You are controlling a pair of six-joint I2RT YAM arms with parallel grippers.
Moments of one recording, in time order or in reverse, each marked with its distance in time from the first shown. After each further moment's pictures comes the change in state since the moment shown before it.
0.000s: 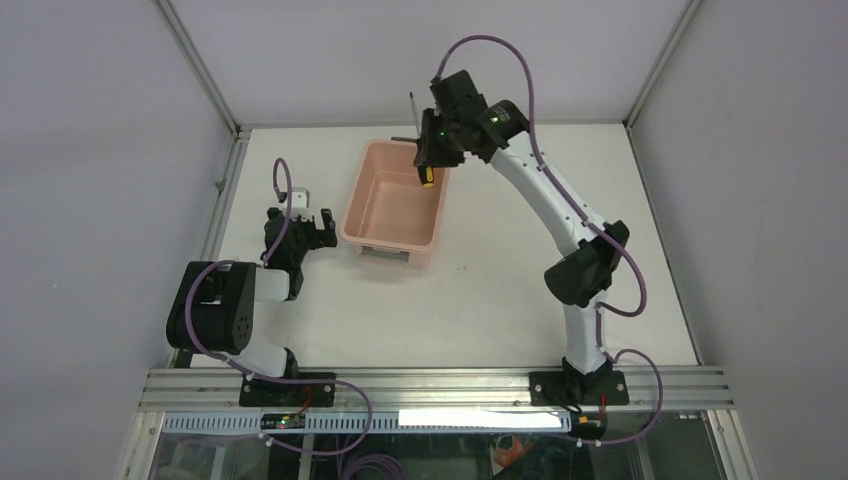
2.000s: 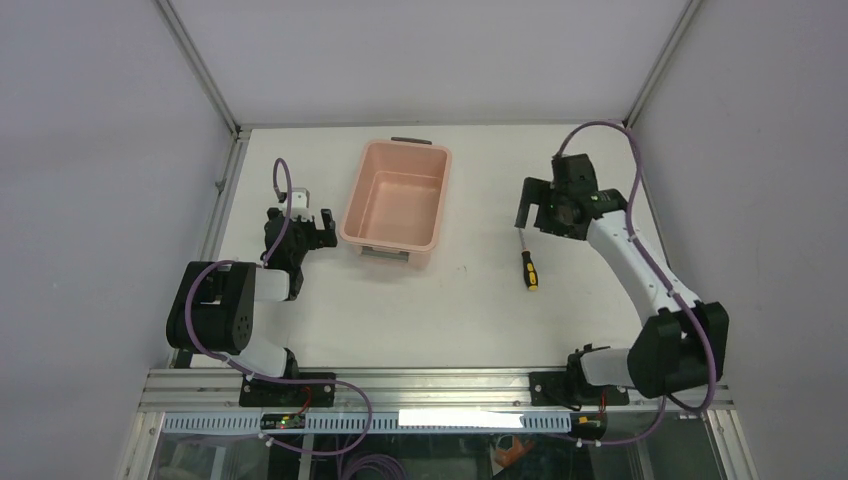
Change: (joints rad) left arm 0.000 0.000 0.000 0.000 0.000 0.000; right arm -0.418 -0.692 -1.167 0.387 0.034 -0.162
